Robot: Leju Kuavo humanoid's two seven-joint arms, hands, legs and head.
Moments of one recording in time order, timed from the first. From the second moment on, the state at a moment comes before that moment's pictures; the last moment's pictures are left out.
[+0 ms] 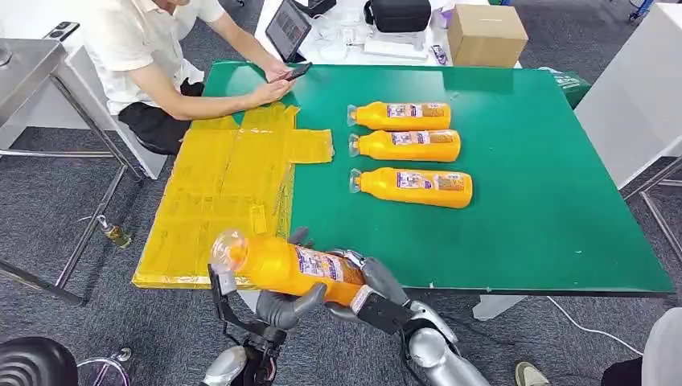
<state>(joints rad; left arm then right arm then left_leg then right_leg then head) -0.10 -0.19 -0.52 -1.20 0.51 -0.04 -0.41 -0.16 -0.01 0.54 -1.19 0.35 -0.02 -0.57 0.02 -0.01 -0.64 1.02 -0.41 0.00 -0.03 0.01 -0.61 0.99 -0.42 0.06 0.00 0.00</state>
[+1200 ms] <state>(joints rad) -0.11 -0.23 -0.39 -1.34 0.63 0.03 -0.49 -0.15 0.00 0.64 -1.08 0.34 -0.06 -0.58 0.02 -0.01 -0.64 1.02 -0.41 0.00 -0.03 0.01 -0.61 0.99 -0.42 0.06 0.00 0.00</state>
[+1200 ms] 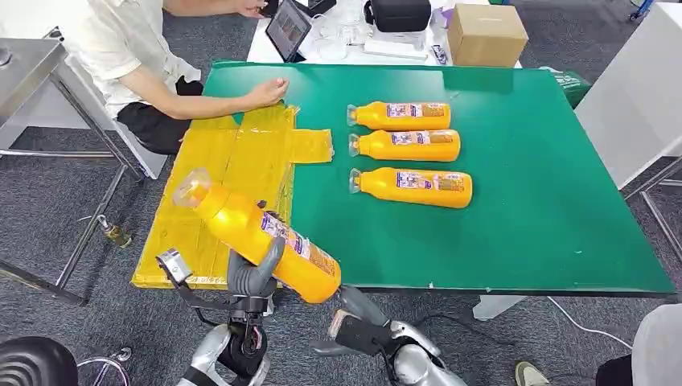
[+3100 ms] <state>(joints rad) -0.71 -0.08 -0.41 -0.45 -0.81 0.18 -0.05 -0.01 0.24 0.13 -1.54 0.11 -0.68 -0.70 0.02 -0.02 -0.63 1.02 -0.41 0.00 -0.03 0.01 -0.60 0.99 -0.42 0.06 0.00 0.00</state>
